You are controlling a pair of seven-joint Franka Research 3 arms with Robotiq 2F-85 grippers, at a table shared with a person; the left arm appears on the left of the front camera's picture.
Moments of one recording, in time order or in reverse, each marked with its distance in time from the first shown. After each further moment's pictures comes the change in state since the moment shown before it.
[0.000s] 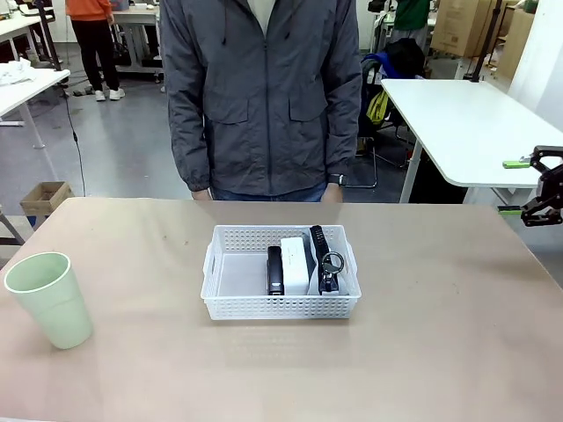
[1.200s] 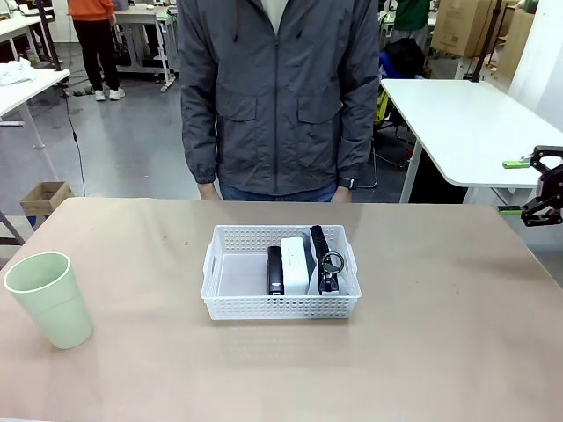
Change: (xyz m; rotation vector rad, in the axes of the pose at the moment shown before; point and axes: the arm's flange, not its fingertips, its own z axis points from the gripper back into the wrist) left arm -0.001 -0.014 0.029 -0.193 0.238 -0.382; right arm 0.000 0.000 0.000 0.000 0.000 0.000
